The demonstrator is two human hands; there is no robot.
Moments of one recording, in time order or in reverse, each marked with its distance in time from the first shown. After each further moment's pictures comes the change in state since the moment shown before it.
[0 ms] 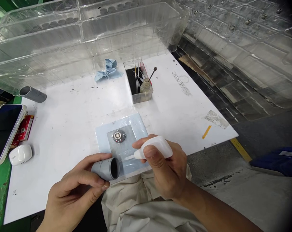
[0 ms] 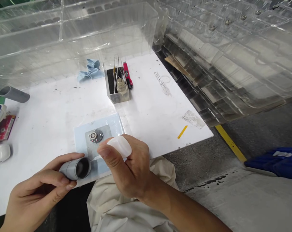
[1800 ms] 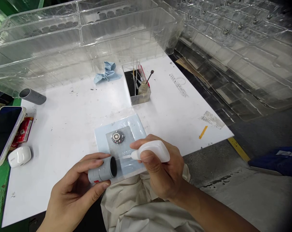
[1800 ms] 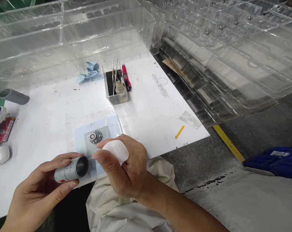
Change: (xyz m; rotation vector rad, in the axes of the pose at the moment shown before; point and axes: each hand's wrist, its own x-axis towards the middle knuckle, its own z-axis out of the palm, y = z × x) left_hand 0.000 -0.014 -0.007 0.008 -0.073 0.001; right_hand -0.002 0.005 0.002 -0.060 0.014 -0.146
